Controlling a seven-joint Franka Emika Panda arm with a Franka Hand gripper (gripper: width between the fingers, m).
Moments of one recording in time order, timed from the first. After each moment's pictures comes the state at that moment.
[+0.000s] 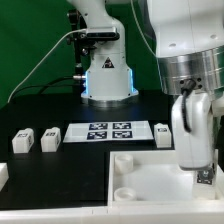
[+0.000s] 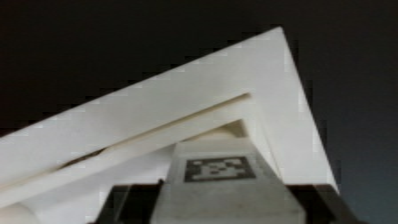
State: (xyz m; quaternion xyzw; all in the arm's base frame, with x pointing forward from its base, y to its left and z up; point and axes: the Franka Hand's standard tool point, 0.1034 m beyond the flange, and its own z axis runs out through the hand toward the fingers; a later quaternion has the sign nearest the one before) arm 0.632 0.121 0.066 -0.55 0.83 0.04 0.08
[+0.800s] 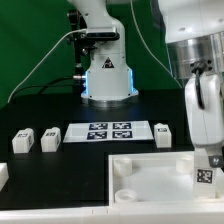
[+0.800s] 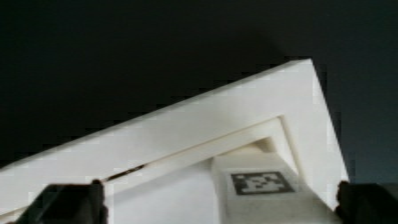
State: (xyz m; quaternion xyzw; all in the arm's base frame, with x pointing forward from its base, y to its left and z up) arm 0.616 0.140 0.086 -0.57 0.81 0.04 0.10
